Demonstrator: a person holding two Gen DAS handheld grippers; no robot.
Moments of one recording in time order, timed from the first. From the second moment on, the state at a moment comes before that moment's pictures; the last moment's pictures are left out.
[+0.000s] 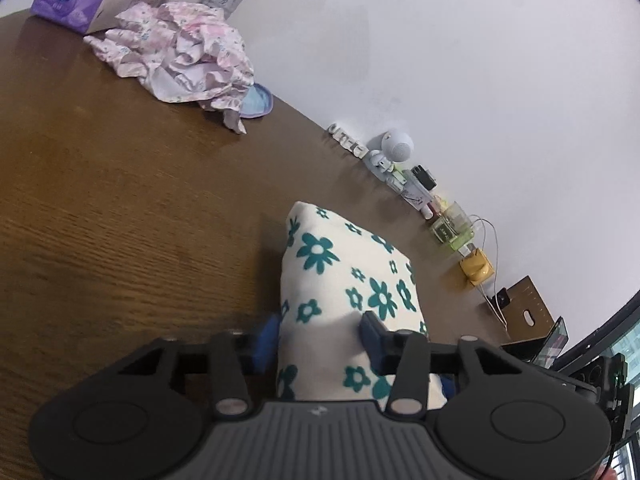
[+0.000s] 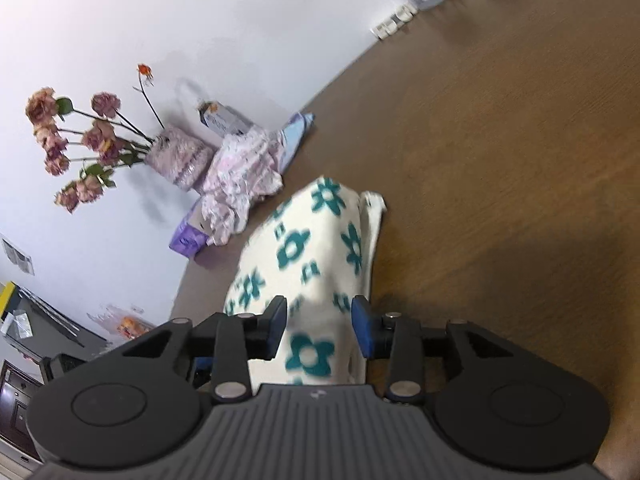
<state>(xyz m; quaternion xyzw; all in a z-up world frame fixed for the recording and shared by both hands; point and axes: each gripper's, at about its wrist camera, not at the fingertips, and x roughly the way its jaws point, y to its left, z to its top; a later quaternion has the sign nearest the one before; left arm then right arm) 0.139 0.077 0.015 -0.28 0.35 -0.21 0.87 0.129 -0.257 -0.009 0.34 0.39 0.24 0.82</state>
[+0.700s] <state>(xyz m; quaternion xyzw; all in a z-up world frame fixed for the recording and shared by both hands) 0.117 0.081 0.020 -0.29 0.34 -0.20 0.87 0.106 -0.253 -0.013 0.33 0.39 0.24 0.82</state>
